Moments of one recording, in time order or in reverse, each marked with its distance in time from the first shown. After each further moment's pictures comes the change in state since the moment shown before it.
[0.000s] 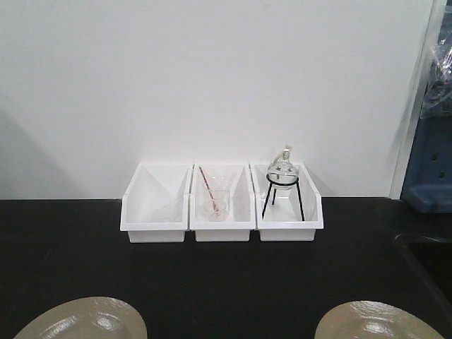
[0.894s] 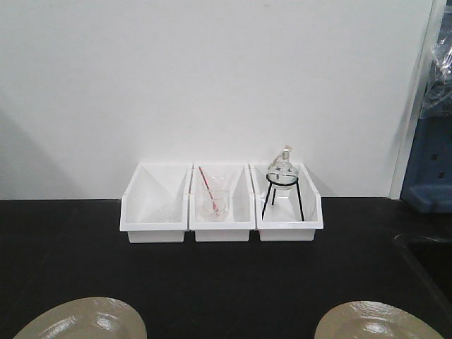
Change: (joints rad) left arm 0.000 0.000 -0.136 0.000 -0.128 -0.146; right arm 0.000 0.053 -0.269 -0.001 -0.114 -0.071
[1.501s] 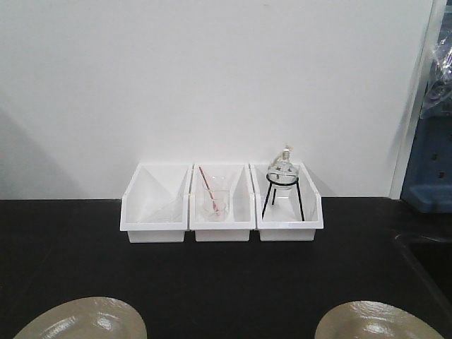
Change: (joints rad) left arm 0.000 0.684 -0.526 0.000 0.072 -0.015; right arm 0.000 0.718 -0.492 0.000 0.083 -0.055
